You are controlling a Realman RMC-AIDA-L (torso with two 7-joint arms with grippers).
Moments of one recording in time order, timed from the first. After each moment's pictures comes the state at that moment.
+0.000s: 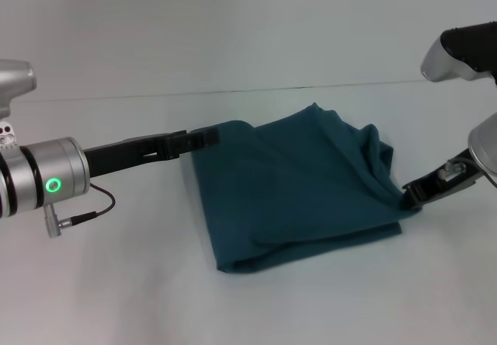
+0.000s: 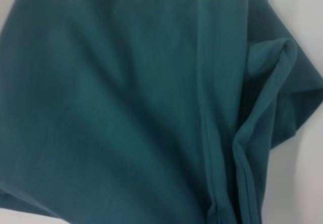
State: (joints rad) left arm -0.61 -2.16 -2.28 -0.76 -1.25 1.16 -2.02; right arm 0.73 2.08 -0.99 -1.08 -2.82 -1.48 2.66
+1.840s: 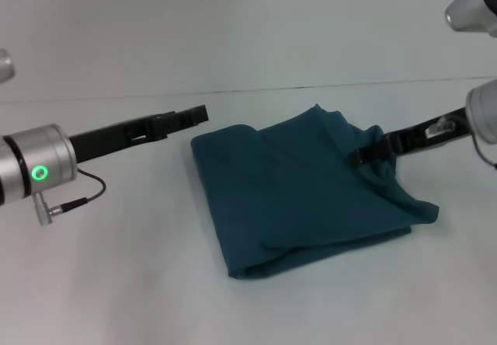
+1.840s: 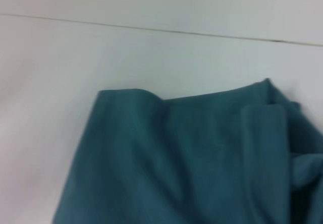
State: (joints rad) left arm -0.61 -2.16 -2.32 -0.77 -1.30 1.17 -2.01; right arm 0.74 2.07 -0.83 -1.05 -2.57 -1.42 2.52
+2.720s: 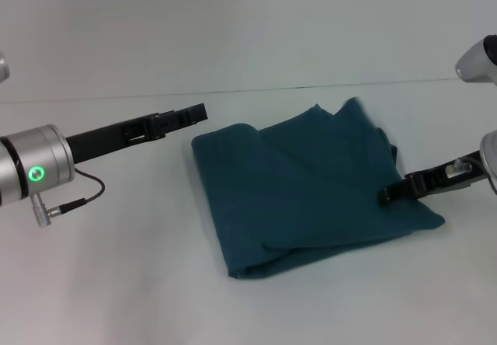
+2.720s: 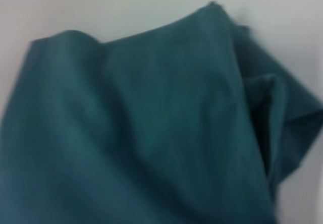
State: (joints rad) left arm -0.60 -2.16 -2.34 -0.77 -1.30 1.19 -2.02; right arm 0.71 2.04 -0.82 -0.87 -2.65 -1.29 2.51
